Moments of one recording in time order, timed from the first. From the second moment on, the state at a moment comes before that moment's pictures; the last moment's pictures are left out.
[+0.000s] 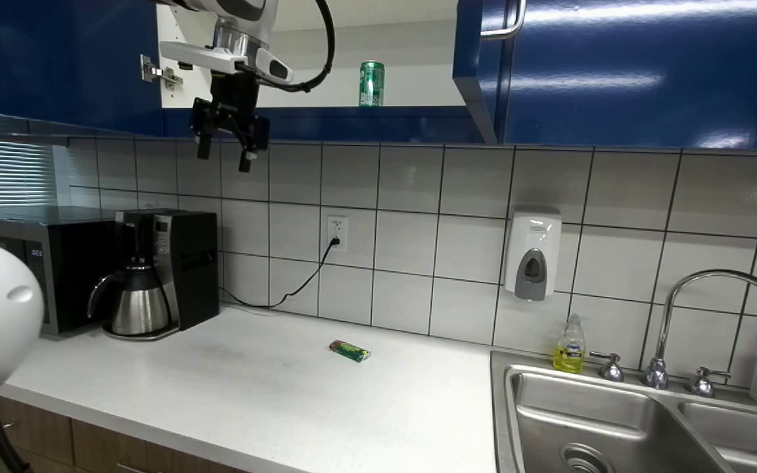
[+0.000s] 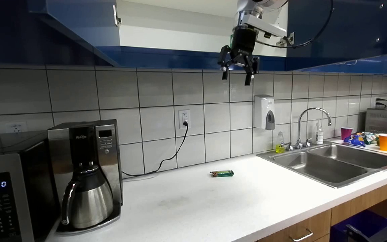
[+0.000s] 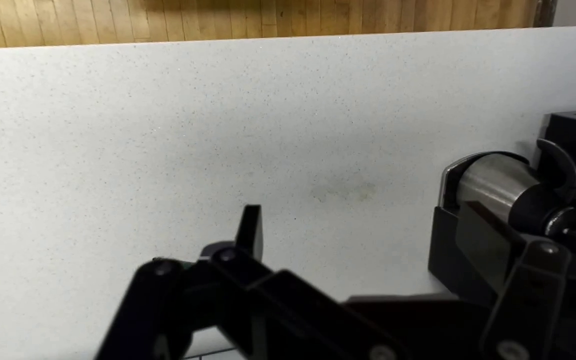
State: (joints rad) arm 0.08 -0.32 0.01 -2.00 0.21 1.72 0.04
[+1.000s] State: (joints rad) arm 0.03 -0.31 -0.02 -1.83 0.11 1.66 0.04
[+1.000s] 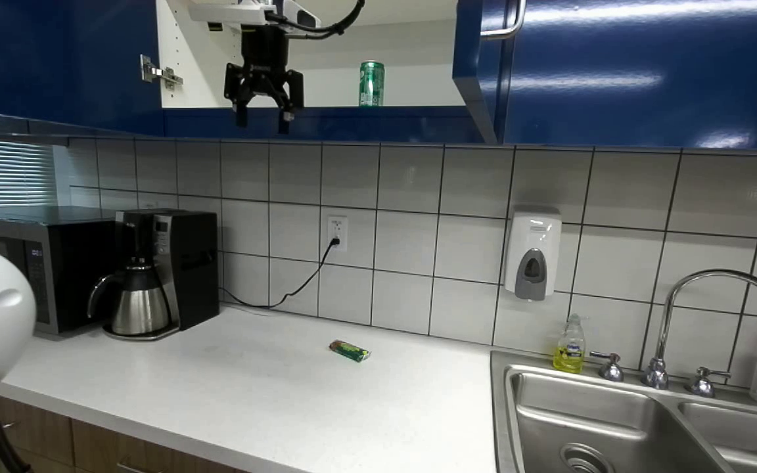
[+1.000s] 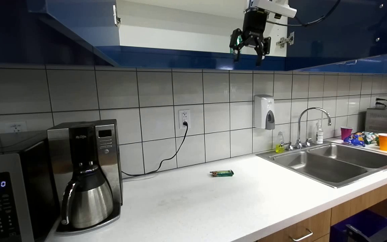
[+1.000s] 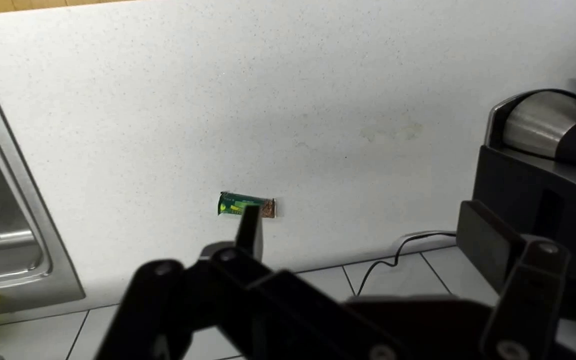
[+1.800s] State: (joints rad) arm 0.01 -0.24 -0.04 -1.66 0.07 1.66 0.04
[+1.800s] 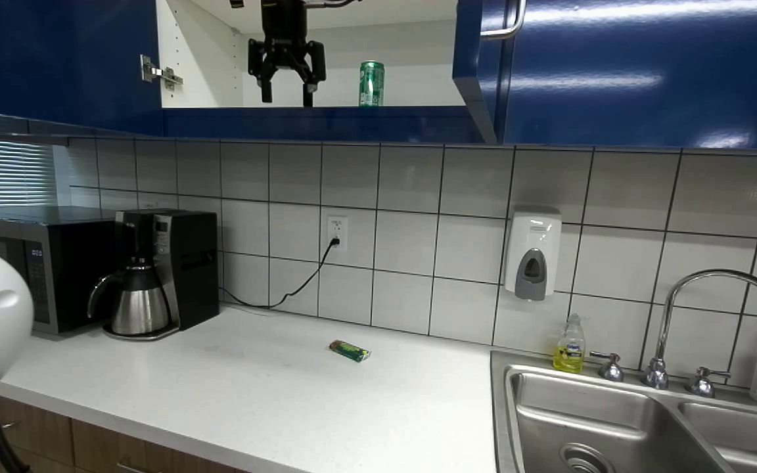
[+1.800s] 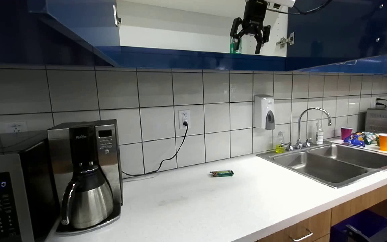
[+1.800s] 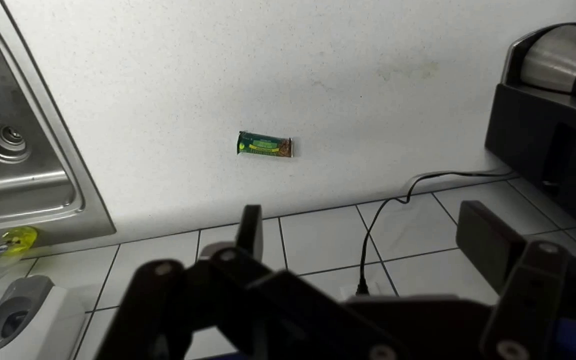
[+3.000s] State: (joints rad) arm -0.01 -0.14 -0.07 -1.48 0.05 1.71 0.04
